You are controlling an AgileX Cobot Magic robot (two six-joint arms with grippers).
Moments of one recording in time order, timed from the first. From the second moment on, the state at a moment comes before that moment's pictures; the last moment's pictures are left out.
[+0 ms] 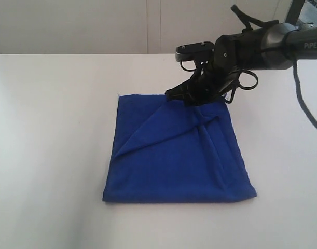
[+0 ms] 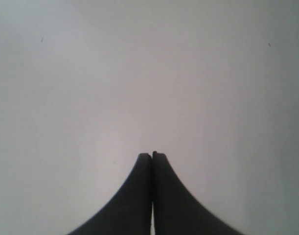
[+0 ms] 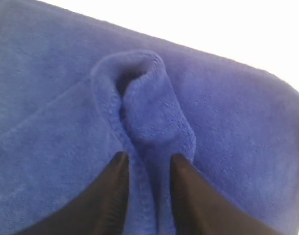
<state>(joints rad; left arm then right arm) -0.07 0.94 -0.81 0.15 0.82 -0.04 0.40 2.06 -1.42 0.07 0.47 0.03</state>
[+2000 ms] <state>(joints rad) -0.07 0.94 -0.81 0.15 0.82 -0.04 0.39 2.06 -1.42 0.15 0.56 0.02</state>
